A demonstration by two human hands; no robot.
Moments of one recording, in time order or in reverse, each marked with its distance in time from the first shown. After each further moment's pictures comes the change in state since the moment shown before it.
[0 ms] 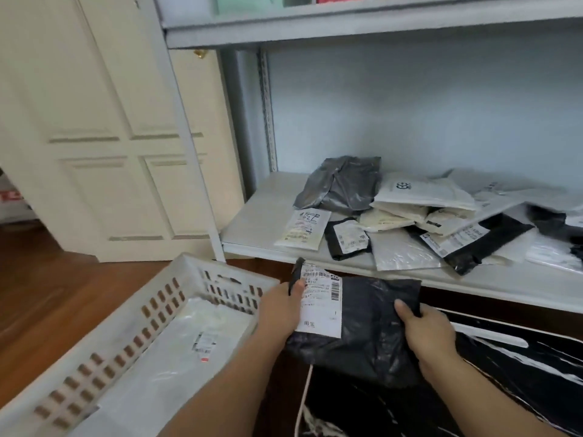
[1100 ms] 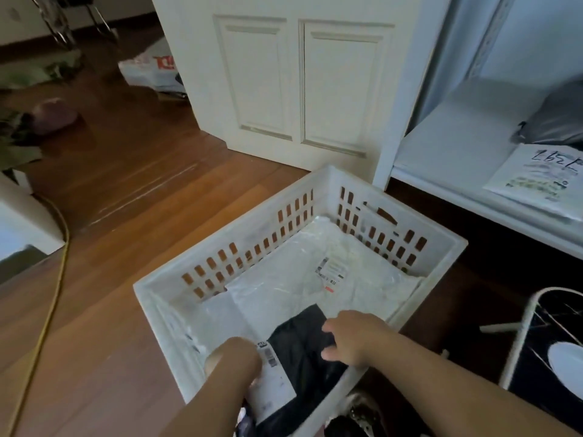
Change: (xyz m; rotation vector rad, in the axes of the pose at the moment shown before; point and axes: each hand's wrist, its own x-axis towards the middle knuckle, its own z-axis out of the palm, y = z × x) left_hand -0.024 -0.338 -0.101 0.496 -0.447 -0.932; right_hand -0.108 0.004 0.349 -1.428 -1.354 -0.634
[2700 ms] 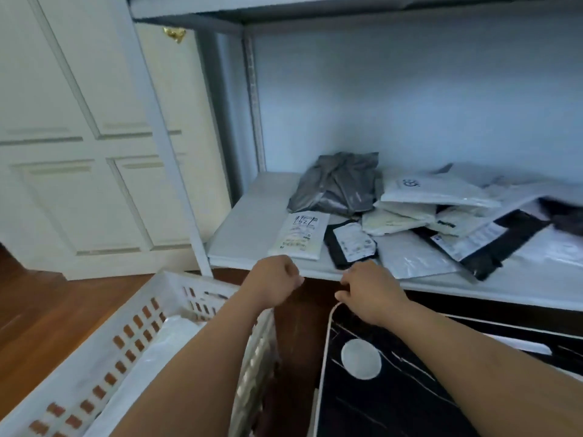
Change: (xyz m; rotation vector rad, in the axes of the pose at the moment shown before) left_hand -0.216 0.291 -0.088 -0.132 0.423 1.153; right_hand -0.232 0.220 -0.026 0.087 0.851 0.570
